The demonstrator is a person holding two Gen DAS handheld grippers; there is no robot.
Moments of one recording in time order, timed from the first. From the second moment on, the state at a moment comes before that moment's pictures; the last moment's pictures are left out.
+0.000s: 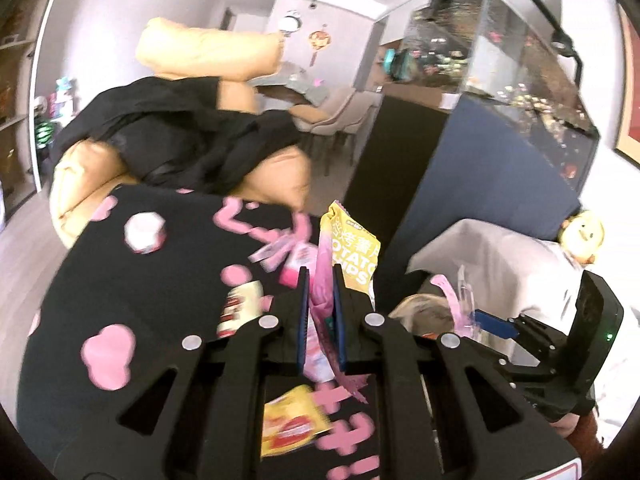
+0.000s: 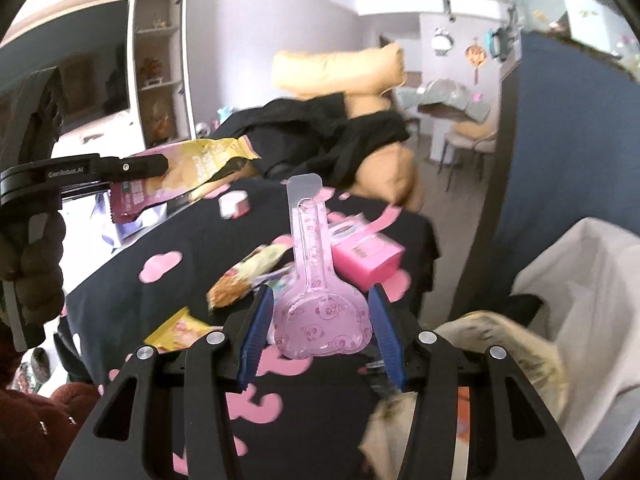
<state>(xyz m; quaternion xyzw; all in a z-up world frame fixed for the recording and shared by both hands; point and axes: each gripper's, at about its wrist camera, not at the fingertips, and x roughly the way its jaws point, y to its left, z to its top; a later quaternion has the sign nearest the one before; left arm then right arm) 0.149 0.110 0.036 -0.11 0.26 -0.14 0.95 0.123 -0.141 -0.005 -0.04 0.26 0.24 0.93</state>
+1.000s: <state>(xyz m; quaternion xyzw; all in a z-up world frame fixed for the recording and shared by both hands) 0.214 -0.104 -0.050 -0.05 0.41 -0.34 0.84 0.107 -0.341 0.000 0.03 0.23 0.06 0.97</state>
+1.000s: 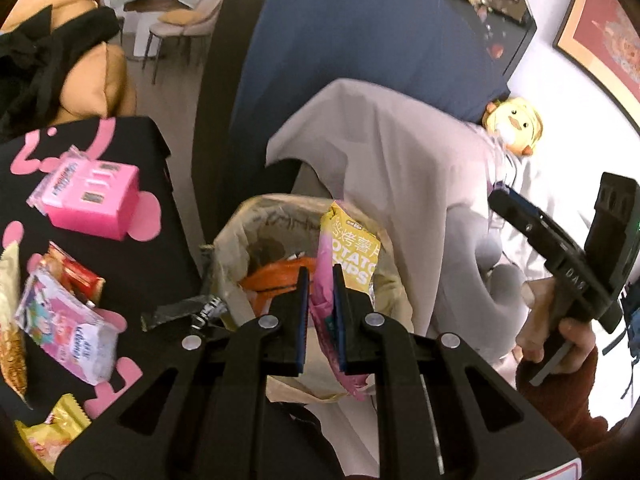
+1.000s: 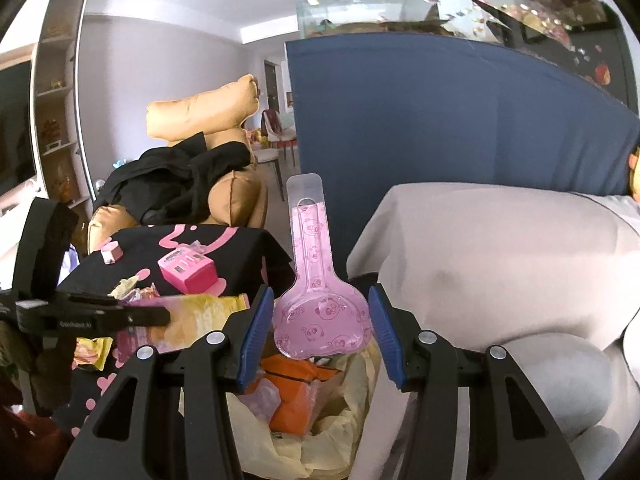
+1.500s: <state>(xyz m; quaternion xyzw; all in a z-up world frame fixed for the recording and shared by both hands) 0.261 -0.123 -0.080 -0.05 0.43 -0.32 0.84 0.131 -0.336 -0.025 0.05 0.27 0.07 0.96</state>
